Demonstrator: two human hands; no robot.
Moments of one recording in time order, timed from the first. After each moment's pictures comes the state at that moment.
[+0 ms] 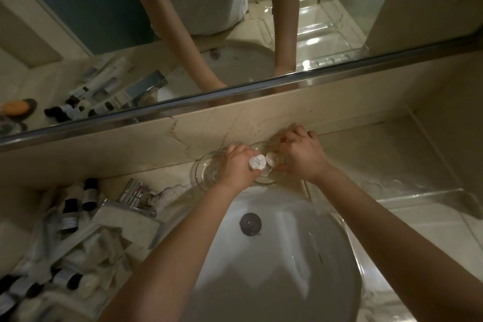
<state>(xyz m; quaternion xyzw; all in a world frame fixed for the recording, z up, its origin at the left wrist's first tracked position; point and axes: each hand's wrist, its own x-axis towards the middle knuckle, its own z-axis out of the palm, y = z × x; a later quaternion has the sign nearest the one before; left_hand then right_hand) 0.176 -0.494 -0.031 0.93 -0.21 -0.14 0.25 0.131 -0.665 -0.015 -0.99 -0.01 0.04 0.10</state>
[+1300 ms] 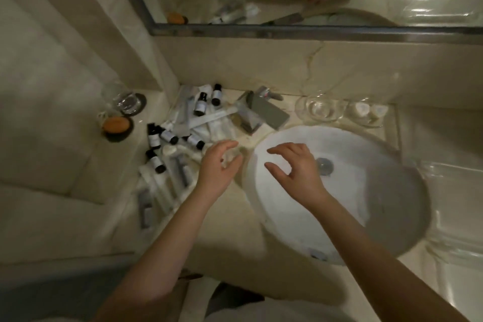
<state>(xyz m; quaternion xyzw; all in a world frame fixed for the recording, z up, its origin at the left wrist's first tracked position) -0.031 -0.205 0.048 0.89 0.06 -0.01 0.45 -0.036 -0.395 0.027 -0.91 -0.13 -0.08 0.39</state>
